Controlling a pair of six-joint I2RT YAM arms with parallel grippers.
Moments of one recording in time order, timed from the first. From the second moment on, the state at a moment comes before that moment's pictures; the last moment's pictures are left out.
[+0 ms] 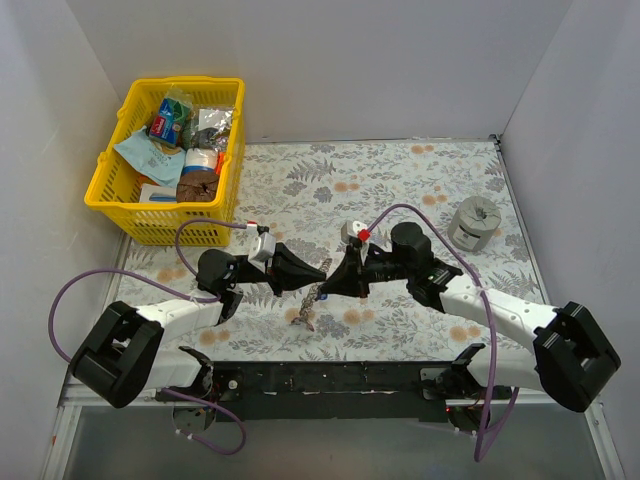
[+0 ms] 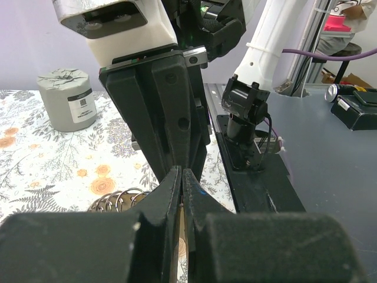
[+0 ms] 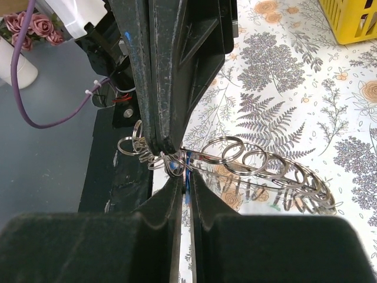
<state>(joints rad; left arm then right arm) -0.54 1.26 0.38 1.32 1.06 -0.44 0.76 1.21 0.62 0.35 -0.88 0.10</state>
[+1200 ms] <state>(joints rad) -0.54 1.20 0.38 1.36 1.05 -0.39 0.76 1.02 0.63 0.31 -0.80 0.10</state>
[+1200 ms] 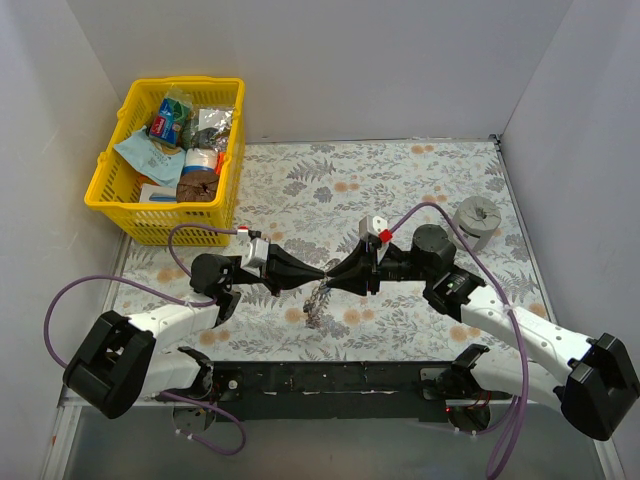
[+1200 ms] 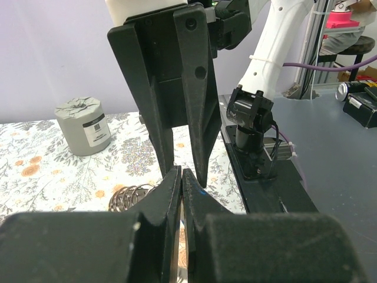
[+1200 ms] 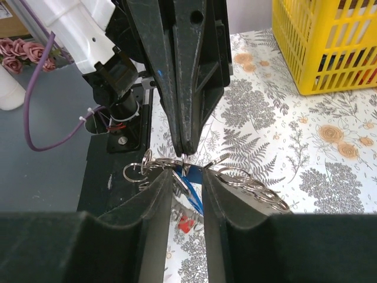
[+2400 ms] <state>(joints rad) -0.54 1.10 0.58 0.51 1.03 0.09 0.78 1.16 0.77 -0.02 -0.75 -0.06</state>
